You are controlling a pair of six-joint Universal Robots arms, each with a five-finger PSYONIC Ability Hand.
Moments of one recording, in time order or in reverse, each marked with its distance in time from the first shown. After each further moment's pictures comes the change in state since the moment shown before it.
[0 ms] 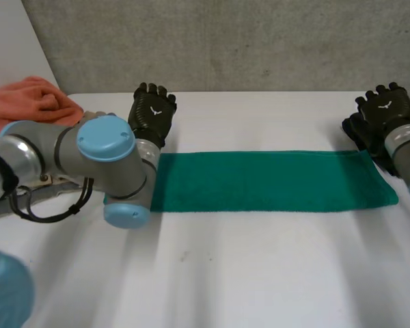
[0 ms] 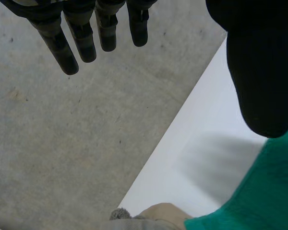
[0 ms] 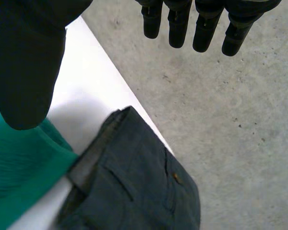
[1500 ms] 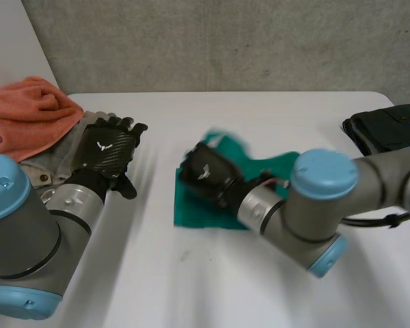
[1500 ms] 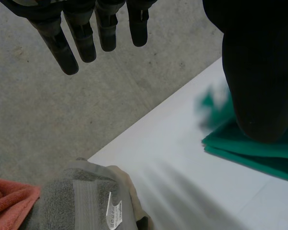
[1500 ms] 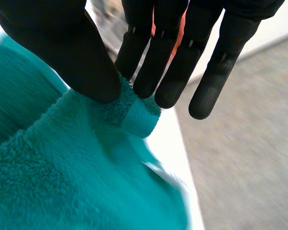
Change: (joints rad) left arm 0.114 0.612 -0.760 0.014 0.157 -0.374; right arm 0.578 0.015 0.209 -0.208 -0.383 -0.179; left_hand 0.000 0.000 0.000 0.000 0.000; right_hand 0.890 0.971 0.977 0.988 0.936
